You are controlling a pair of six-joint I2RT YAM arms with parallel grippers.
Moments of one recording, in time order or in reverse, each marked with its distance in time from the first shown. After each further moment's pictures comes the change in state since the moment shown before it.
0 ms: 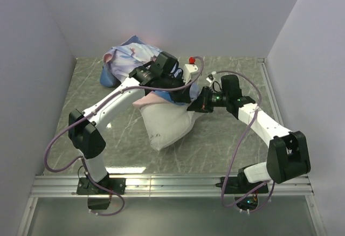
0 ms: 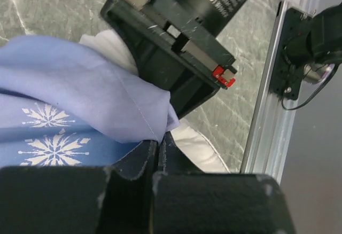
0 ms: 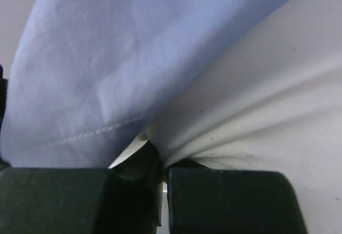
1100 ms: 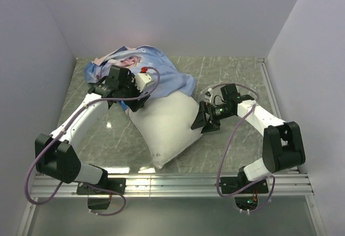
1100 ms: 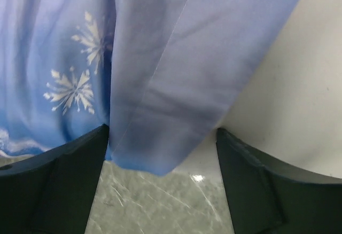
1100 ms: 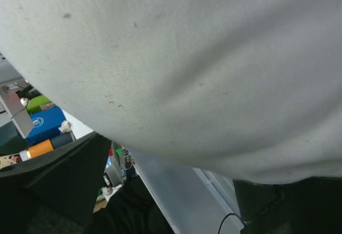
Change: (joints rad) left arm 0.385 -0.394 -0.567 0.089 -0.337 0.317; right arm -0.077 0.080 -0.004 -0.511 -0.097 -0.488
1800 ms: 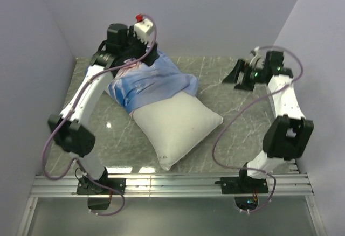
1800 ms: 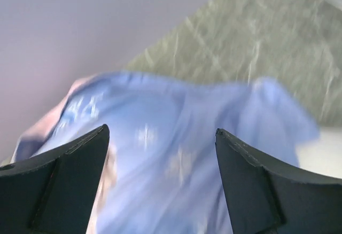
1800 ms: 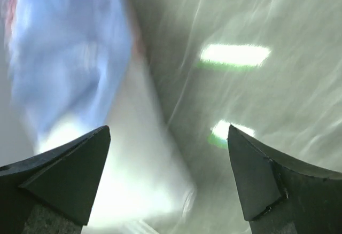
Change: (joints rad) left arm -0.006 0.394 0.689 0.237 0.083 -0.335; right arm -0.422 0.239 0.675 -0.083 0.208 -0.044
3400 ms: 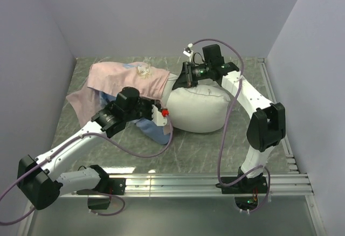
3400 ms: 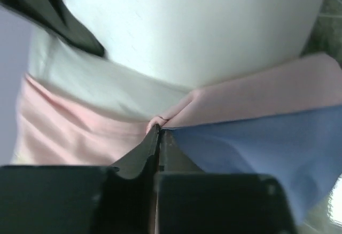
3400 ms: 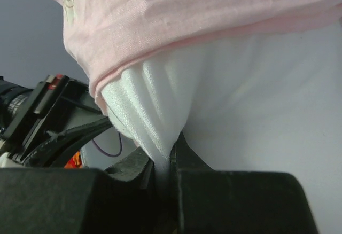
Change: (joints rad) left arm -0.314 -0.672 -1.005 0.165 -0.094 0.959; right arm 0.581 0.087 0.023 0.254 -0.217 0.163
